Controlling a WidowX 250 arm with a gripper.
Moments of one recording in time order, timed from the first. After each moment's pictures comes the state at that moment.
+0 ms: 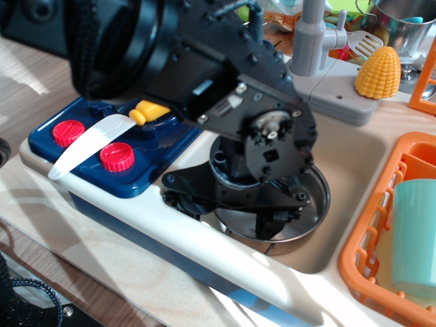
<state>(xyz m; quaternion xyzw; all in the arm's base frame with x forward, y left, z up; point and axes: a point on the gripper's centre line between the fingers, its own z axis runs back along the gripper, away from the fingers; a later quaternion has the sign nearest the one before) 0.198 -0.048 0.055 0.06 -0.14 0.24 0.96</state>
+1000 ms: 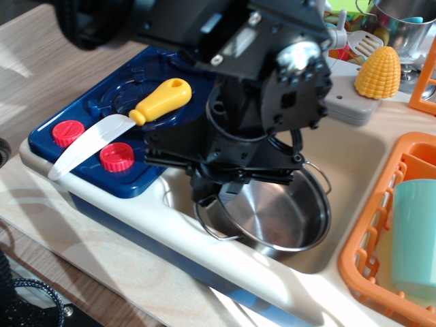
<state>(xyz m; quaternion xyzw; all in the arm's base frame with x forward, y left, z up) 0.189 -0.036 0.111 0.14 -0.13 0.26 0.95</state>
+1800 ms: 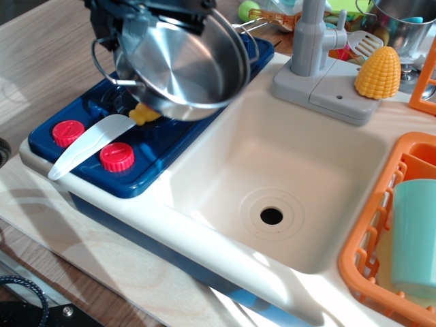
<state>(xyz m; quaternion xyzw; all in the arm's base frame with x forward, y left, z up) 0.216 0.053 0.198 0.21 -0.24 0.21 0.92</state>
